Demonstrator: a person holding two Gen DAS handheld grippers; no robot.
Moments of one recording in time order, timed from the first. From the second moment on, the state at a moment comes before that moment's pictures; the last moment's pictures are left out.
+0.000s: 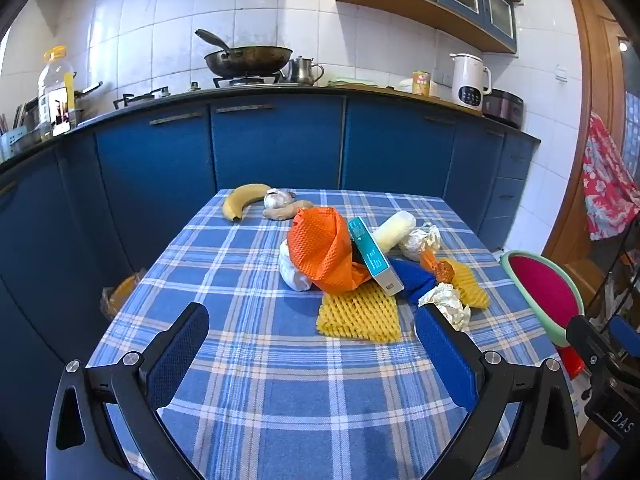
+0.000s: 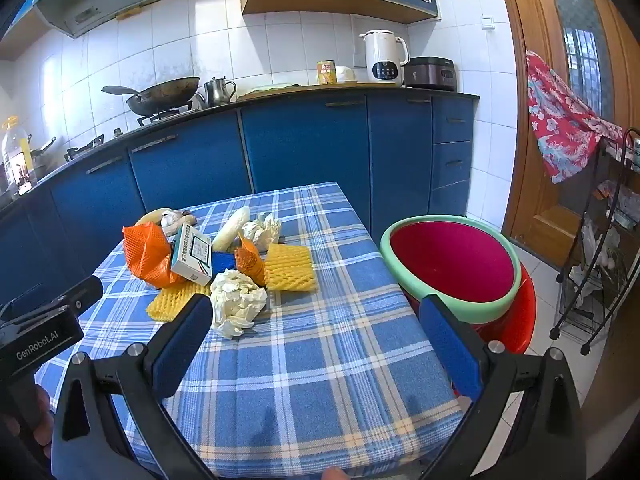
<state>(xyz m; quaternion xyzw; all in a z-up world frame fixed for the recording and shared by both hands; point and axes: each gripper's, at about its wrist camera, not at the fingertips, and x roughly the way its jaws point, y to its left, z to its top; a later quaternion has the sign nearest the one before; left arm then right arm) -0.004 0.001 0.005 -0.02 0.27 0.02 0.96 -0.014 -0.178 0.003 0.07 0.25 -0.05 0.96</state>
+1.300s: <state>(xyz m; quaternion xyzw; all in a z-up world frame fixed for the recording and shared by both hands) -0.003 0.002 0.003 -0.02 0.27 0.01 0.96 -0.013 -0.178 0.003 0.07 0.25 -0.05 0.96</state>
